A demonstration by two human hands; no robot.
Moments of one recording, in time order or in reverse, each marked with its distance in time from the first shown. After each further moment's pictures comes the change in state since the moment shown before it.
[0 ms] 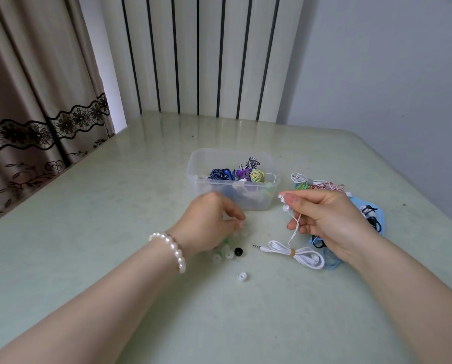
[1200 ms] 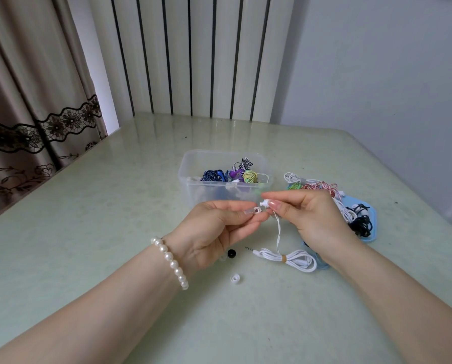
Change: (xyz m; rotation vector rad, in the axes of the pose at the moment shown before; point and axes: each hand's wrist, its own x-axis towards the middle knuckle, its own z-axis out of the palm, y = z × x) left_hand -0.008 0.028 0.004 -1.495 -0.207 -0.474; right_hand -0.002 0.005 0.010 -0.137 -0.050 -0.297
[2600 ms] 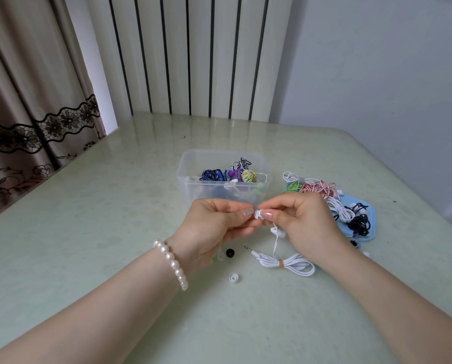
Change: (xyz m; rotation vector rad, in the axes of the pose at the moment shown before) left_hand -0.001 -0.006 0.002 0.264 0.084 0.154; right_hand -0.004 0.006 0.006 -0.227 0.049 -0.055
